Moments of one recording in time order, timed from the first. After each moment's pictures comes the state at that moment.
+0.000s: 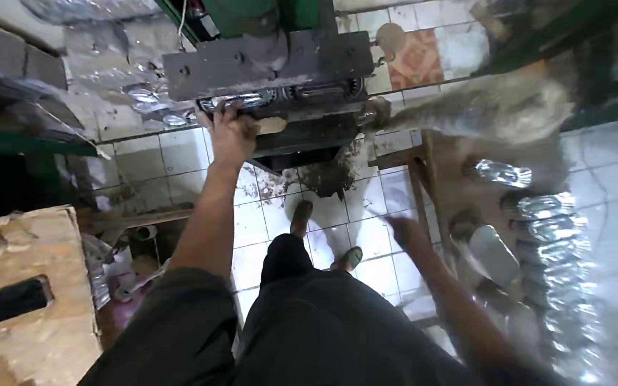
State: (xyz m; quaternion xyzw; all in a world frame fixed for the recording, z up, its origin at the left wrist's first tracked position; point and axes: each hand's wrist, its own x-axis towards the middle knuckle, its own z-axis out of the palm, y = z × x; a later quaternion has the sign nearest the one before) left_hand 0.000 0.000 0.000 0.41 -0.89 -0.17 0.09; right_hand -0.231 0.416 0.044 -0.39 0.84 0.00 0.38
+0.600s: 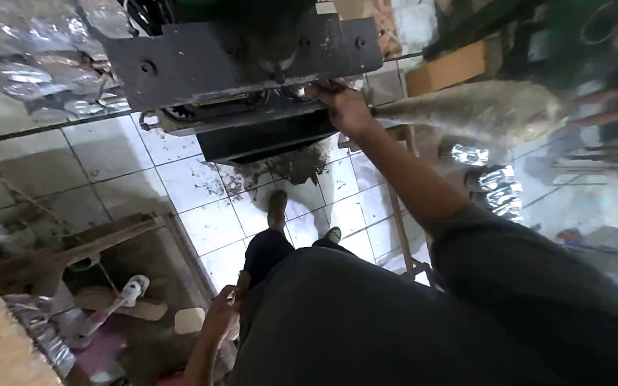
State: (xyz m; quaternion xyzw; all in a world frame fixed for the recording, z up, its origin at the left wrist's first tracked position) left_hand 0.259 0.221 -0.027 0.57 -0.49 -0.64 -0.15; right_hand -0.273 0.108 0.024 -0.62 0.77 -0.06 0.12
